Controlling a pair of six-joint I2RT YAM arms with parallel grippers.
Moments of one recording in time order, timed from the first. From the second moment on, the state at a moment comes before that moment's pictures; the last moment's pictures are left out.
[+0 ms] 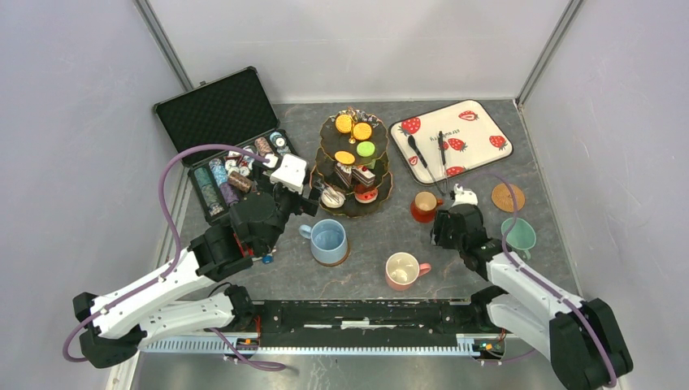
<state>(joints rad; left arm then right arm) -1.03 0.81 0.91 -0.22 -0.73 0.12 0.39 0.97 0.31 -0.14 0.21 0.38</state>
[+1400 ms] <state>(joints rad) -1.03 0.83 0.91 -0.22 -0.74 0.12 0.61 1.28 0.41 0.17 -0.15 0.59</state>
